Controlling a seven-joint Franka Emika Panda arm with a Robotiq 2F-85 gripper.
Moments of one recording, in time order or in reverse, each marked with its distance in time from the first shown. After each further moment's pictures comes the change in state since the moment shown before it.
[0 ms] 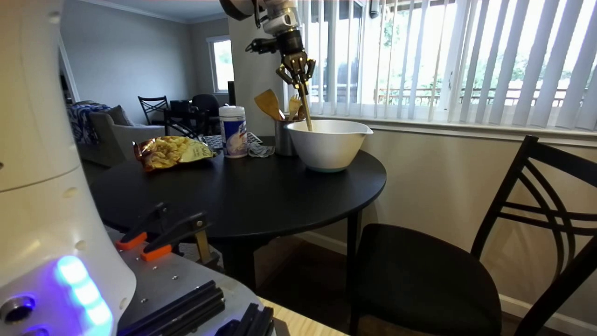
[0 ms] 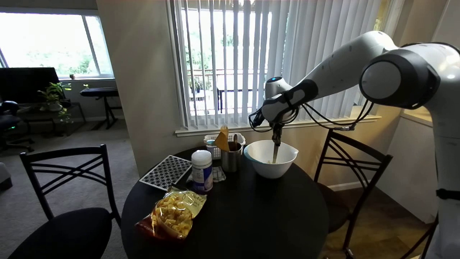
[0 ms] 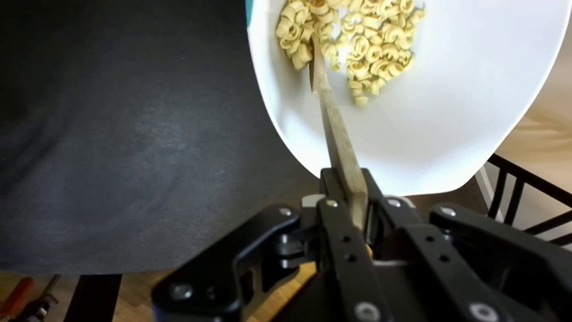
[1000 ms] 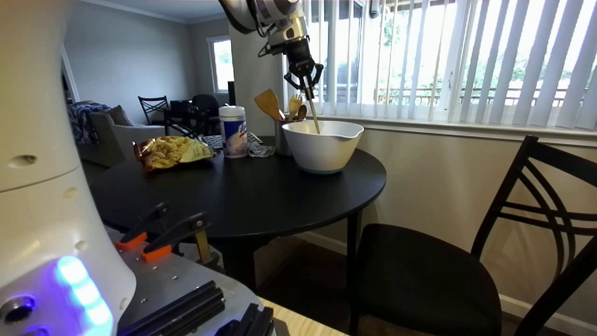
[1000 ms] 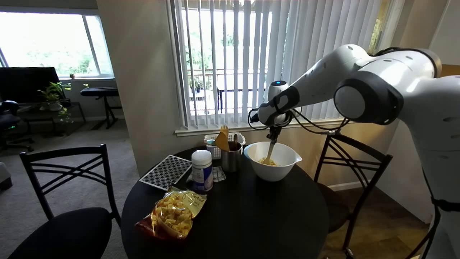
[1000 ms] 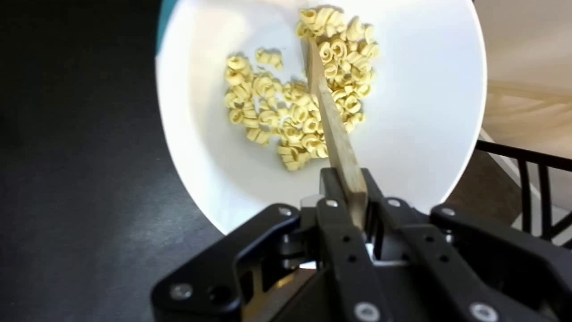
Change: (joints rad) arm 0.324 0.149 -0.411 0.022 0.355 0.188 0.046
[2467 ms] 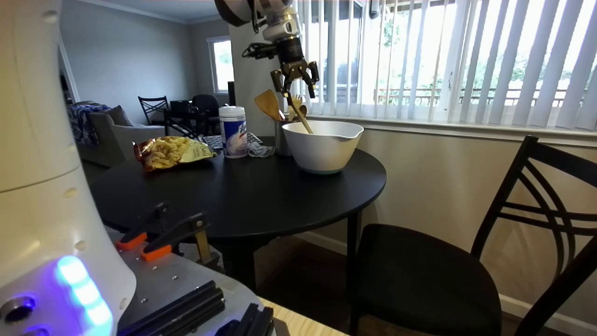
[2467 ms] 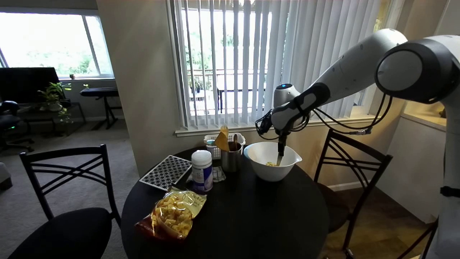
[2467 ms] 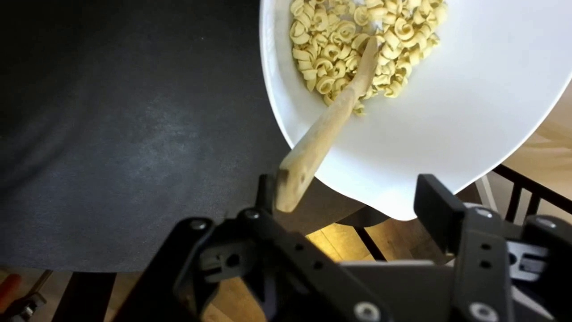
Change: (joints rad) arm -0.378 -0.234 0.447 -0.216 -0.370 -0.042 -0.088
